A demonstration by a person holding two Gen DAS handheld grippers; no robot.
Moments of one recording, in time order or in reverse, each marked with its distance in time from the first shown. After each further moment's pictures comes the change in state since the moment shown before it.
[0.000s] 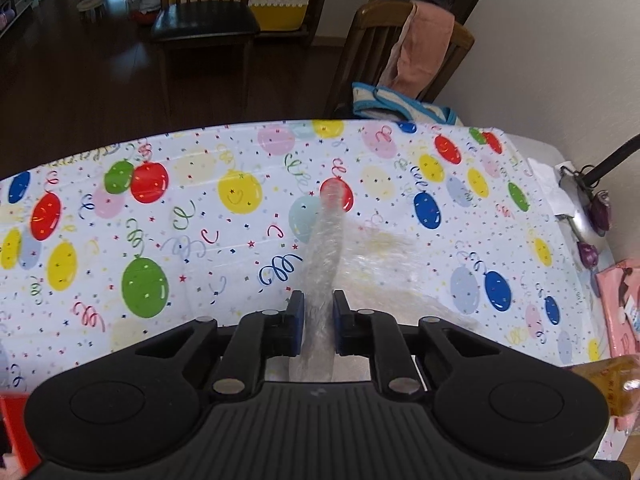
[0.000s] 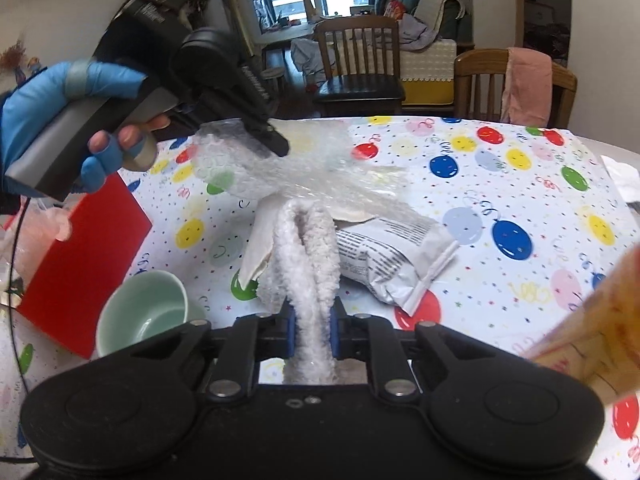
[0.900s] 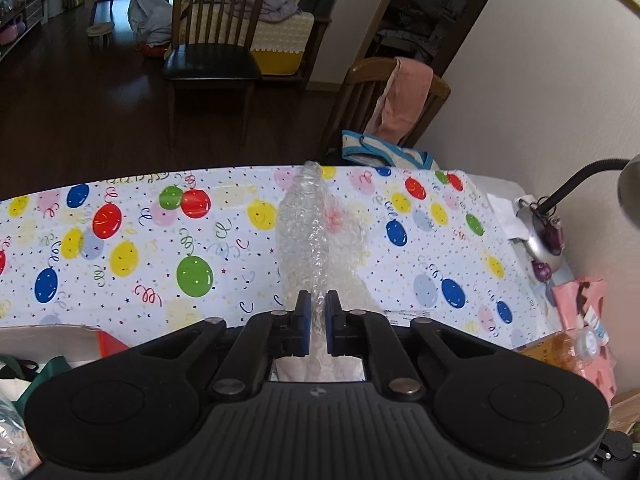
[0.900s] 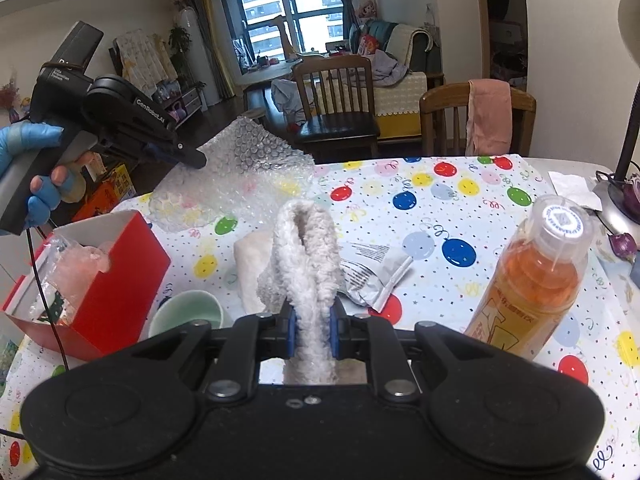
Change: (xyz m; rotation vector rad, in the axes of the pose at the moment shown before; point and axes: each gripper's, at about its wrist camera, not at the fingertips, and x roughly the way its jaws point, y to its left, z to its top) left arm -0.119 0.020 -0.033 -0.022 -0.131 -0.047; right arm -0.088 0.007 -0.009 0.051 -0.116 -0.039
